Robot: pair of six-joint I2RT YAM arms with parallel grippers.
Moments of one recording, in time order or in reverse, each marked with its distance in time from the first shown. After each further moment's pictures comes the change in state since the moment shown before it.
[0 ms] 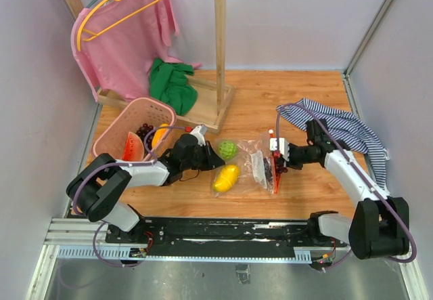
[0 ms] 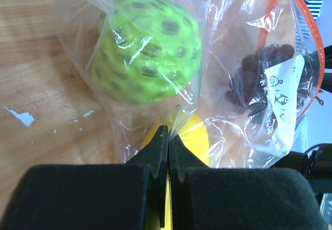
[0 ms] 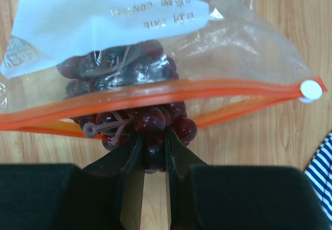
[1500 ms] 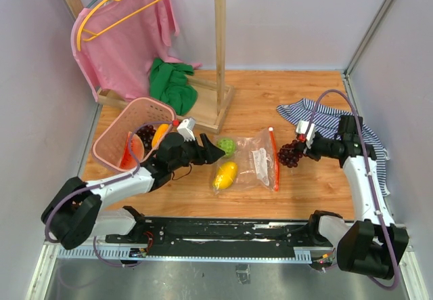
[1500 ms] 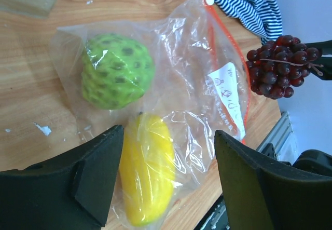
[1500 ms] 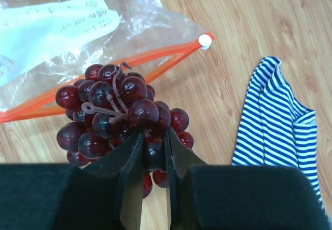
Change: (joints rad) left arm 0.032 -0.240 -0.039 -0.045 -0.069 0.048; right arm -0.307 -0.152 0.074 -0.039 -0.144 0.080
